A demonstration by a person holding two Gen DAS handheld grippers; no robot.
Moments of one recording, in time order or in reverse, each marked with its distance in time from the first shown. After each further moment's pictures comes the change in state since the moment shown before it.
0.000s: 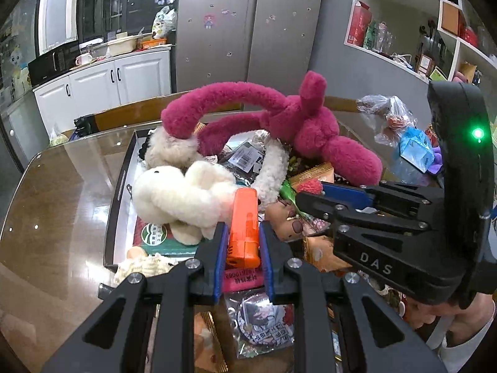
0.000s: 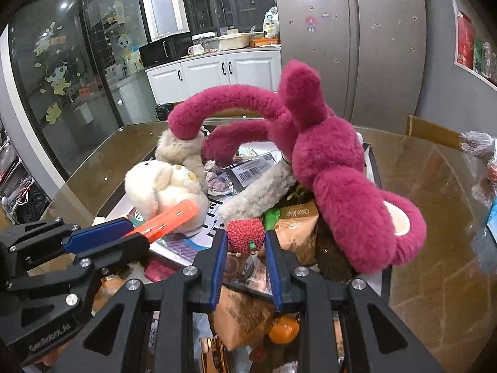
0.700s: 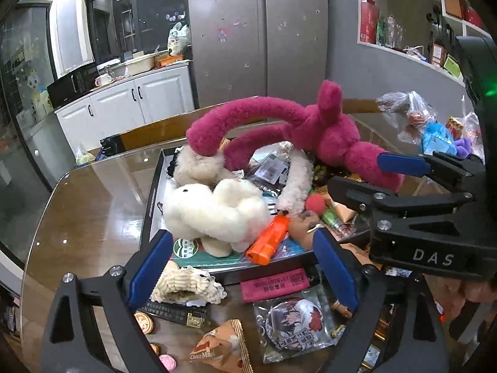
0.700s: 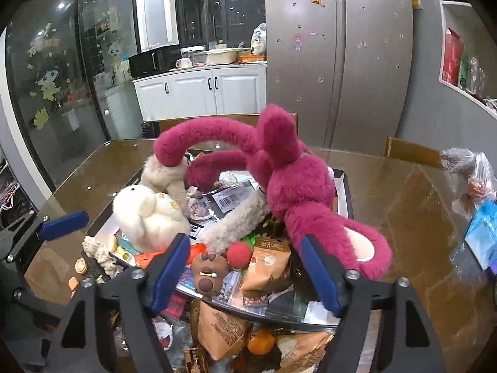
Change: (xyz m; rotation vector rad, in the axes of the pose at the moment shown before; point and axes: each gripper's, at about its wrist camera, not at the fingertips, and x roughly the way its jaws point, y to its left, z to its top) left arm -0.011 -0.003 0.003 0.061 -0.054 0.150; right arm -0.022 -0.002 0.016 -0.015 -0.070 -0.091
